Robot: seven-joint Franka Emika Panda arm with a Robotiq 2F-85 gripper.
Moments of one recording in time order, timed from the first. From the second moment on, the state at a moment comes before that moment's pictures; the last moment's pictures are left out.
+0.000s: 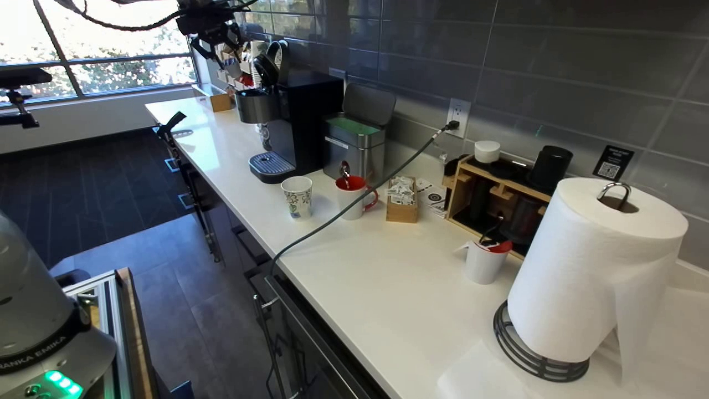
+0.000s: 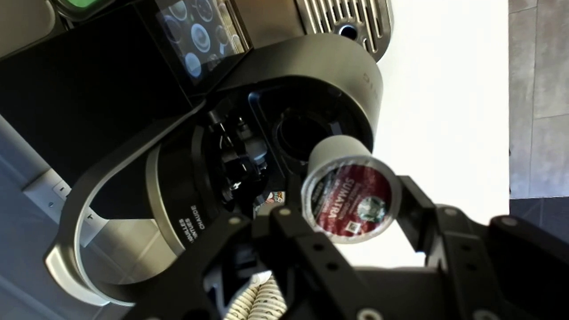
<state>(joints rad) 0.35 0.02 0.34 -1.73 -0.10 2.23 -0.55</state>
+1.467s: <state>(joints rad) 0.45 0.28 0.31 -1.48 -0.41 2.11 0.14</state>
